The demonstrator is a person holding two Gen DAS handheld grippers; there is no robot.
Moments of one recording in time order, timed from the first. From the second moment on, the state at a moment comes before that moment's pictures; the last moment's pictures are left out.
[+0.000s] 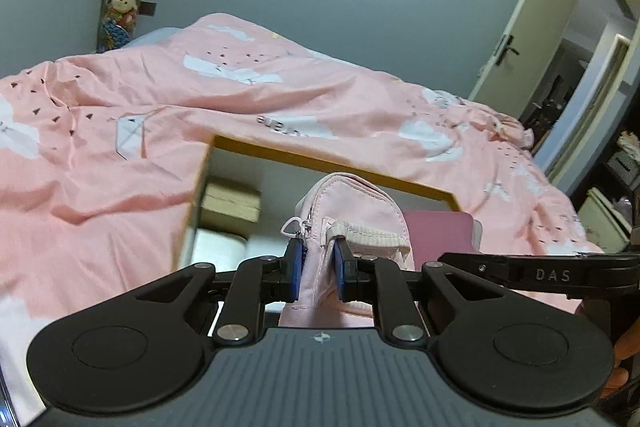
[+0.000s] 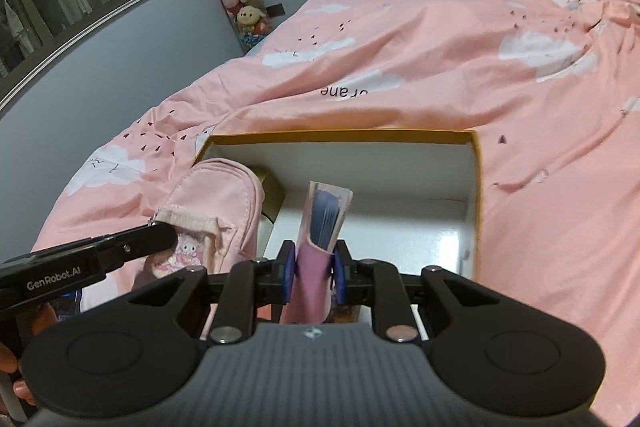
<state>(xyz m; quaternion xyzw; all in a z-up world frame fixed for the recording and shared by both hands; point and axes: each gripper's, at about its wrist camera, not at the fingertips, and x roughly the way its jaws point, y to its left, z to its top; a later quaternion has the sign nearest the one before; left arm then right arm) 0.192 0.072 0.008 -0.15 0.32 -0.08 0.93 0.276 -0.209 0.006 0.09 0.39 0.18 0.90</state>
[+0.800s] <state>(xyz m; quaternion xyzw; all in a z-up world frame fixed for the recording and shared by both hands) 0.252 0.115 -0.011 -0.18 0.34 -0.04 0.92 0.408 -0.161 -0.084 0.14 0.50 0.26 0.81</state>
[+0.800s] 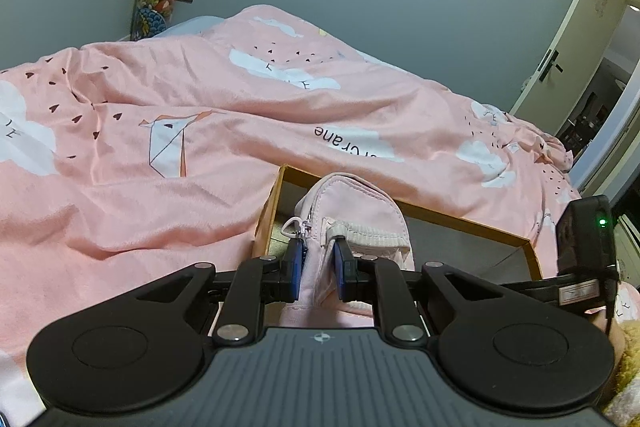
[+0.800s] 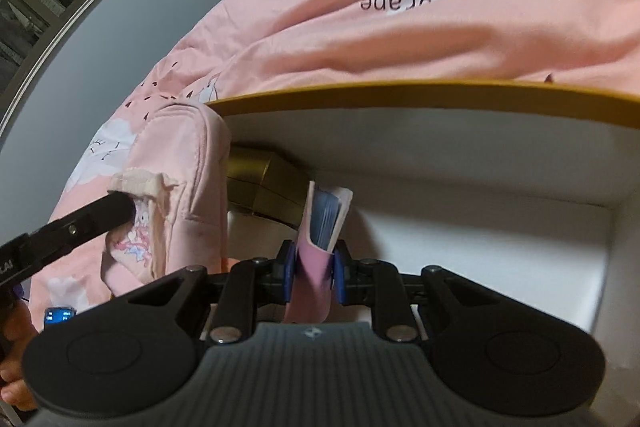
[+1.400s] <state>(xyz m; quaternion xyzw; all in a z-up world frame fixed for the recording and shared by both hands) 0.258 0.114 -0.016 -0.20 0.35 -0.03 0.92 0.419 -0.150 -0.100 0.06 0.51 0.24 0.82</state>
